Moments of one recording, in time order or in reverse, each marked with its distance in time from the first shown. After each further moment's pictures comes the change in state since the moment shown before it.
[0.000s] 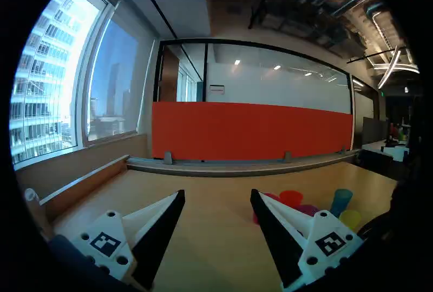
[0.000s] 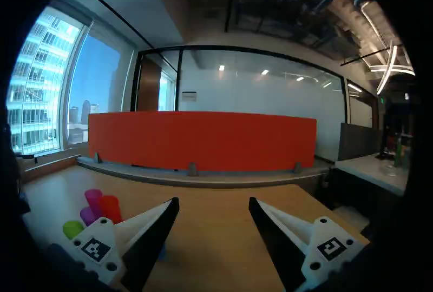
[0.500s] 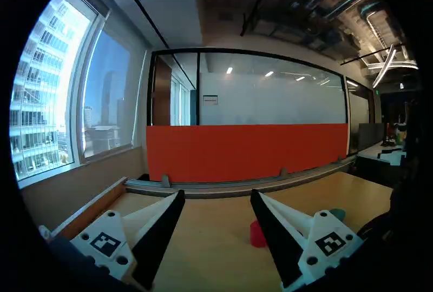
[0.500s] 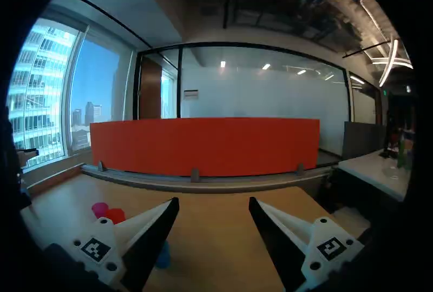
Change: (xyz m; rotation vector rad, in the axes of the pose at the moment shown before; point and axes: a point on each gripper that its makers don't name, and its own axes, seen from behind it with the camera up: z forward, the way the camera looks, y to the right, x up) left arm 0.097 0.003 0.009 -0.035 0.040 0.040; right arm 0.050 0.011 0.005 0.030 -0.037 0.037
